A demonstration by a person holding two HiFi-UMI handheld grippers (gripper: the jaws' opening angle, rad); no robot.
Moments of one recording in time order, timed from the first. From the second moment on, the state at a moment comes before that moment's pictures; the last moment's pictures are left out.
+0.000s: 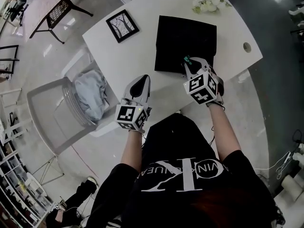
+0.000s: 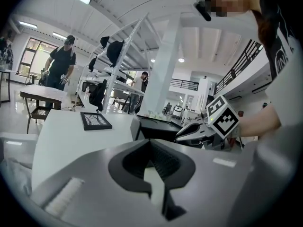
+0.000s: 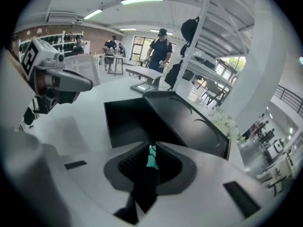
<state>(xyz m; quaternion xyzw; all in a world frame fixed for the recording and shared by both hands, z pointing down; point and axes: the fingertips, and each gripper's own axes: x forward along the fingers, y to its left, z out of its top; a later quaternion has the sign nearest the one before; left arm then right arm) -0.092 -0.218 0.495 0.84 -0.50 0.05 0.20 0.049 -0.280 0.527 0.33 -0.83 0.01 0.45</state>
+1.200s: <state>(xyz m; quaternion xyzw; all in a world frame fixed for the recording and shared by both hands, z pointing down) -0.093 -0.208 0.463 0.84 -0.52 0.03 0.16 0.064 -0.264 0.470 0.40 -0.86 0.08 0.30</state>
